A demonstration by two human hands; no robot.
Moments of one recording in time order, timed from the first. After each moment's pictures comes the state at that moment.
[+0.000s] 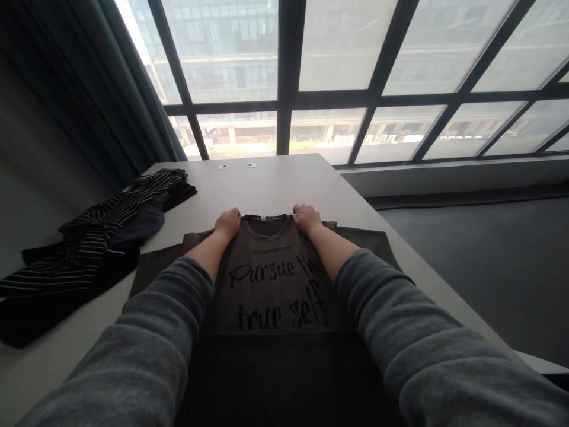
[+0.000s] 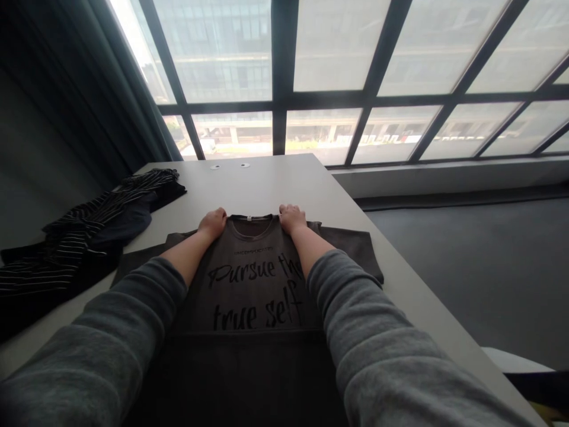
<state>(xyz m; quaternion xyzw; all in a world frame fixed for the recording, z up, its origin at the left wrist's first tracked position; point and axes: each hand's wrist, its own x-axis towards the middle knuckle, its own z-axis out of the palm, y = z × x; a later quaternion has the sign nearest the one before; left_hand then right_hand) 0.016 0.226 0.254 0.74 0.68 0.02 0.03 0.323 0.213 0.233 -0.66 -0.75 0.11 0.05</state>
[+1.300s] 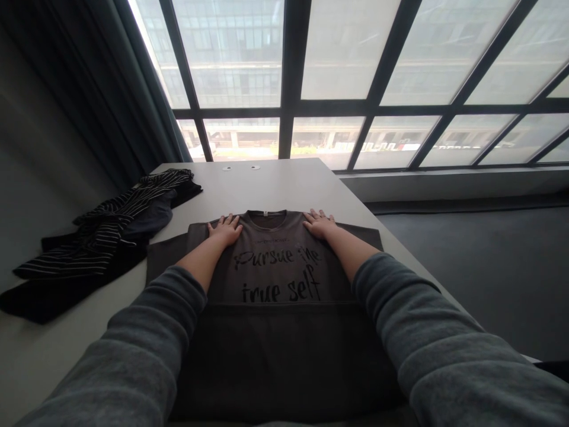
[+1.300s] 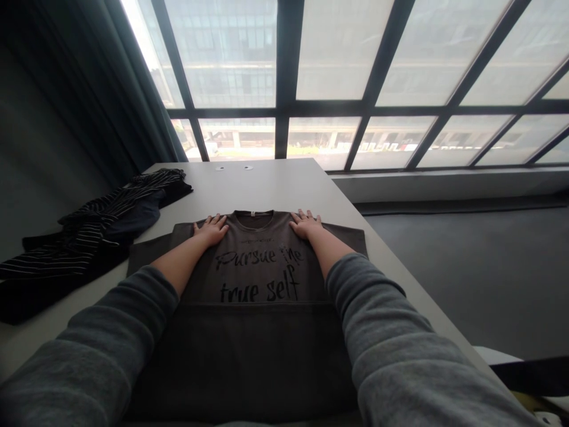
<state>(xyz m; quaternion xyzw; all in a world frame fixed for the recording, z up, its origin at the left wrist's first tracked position) -0.005 0.181 0.253 0.70 0.71 -0.10 0.09 0.378 0.199 0.211 -0.67 -0.72 0.18 -0.05</state>
